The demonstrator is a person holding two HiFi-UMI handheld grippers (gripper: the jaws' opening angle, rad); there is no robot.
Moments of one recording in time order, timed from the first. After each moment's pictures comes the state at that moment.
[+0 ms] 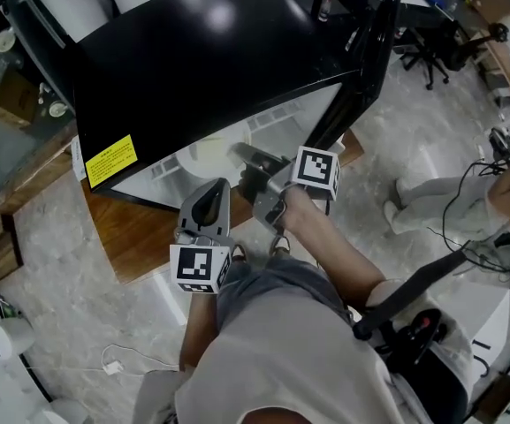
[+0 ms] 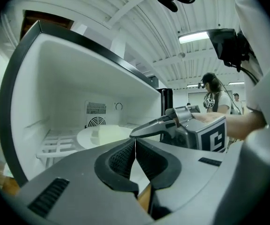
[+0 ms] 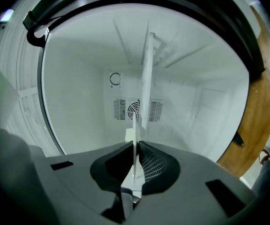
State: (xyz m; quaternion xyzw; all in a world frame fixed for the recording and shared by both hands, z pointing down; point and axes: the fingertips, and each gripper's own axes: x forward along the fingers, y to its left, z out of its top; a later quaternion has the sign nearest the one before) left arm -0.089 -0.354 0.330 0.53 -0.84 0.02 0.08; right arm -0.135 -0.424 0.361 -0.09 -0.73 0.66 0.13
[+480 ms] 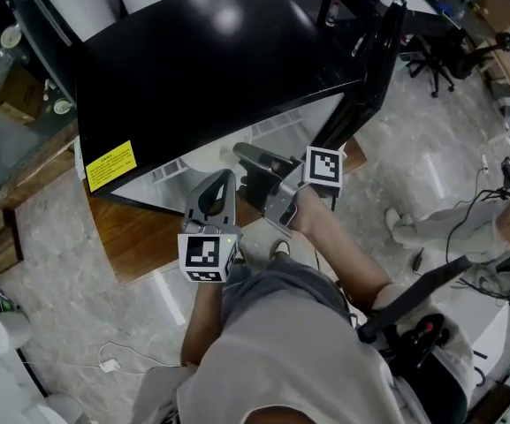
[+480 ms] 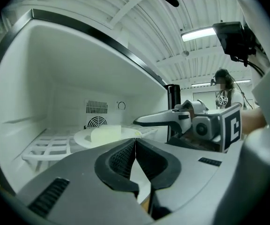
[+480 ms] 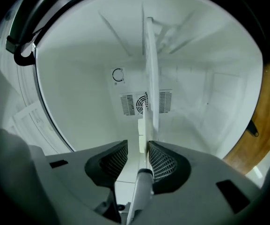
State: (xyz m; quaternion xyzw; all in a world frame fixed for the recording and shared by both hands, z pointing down) left arm -0.110 -0.388 0.342 0.51 -0.86 0.02 0.07; right arm -0.141 -0.430 0.344 -0.19 -0.68 0.70 0.12
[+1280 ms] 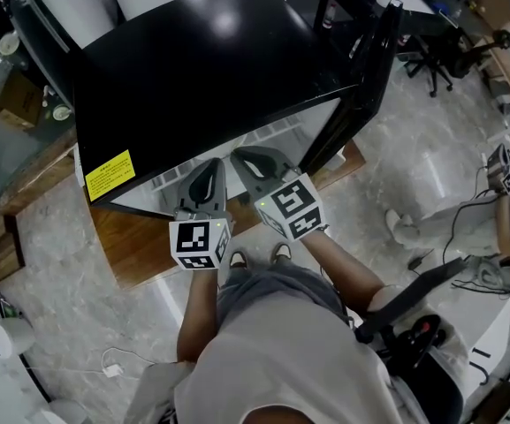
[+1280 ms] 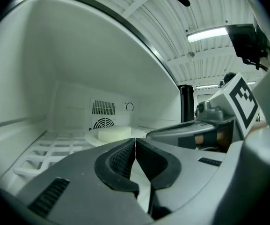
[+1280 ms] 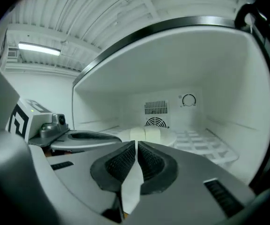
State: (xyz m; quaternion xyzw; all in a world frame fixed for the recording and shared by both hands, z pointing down) left arm -0.151 -0.392 0.336 0.48 -0.87 0.01 0.07; right arm -0.145 -0.421 0.334 -0.12 -0.99 0.00 0.12
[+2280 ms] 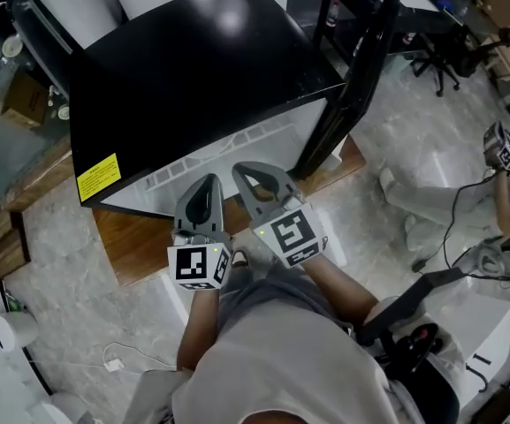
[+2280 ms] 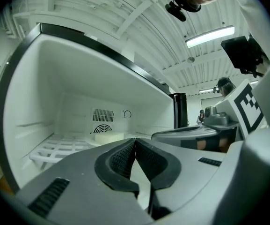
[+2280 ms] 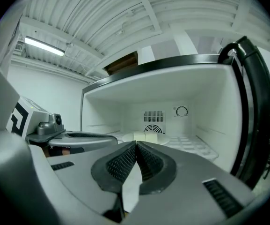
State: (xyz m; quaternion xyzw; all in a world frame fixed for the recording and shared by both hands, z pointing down) left arm -0.112 -0.389 0.322 0.46 -0.89 -0.02 0.04; right arm -0.103 -0.427 0.322 -0.10 -0.99 0.00 0.08
